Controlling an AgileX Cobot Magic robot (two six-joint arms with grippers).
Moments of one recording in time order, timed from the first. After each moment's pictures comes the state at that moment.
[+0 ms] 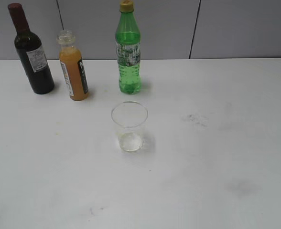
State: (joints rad) left arm -0.14 -0.01 -0.48 -0.08 1.09 0.03; right arm -0.05 1.59 -1.57 -0.04 1.20 0.01
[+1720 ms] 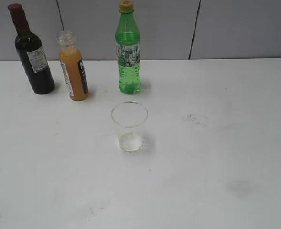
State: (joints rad) left arm -0.14 -0.01 -0.48 -0.08 1.09 0.03; right arm -0.05 -0.01 -0.50 0.06 1.04 -0.11
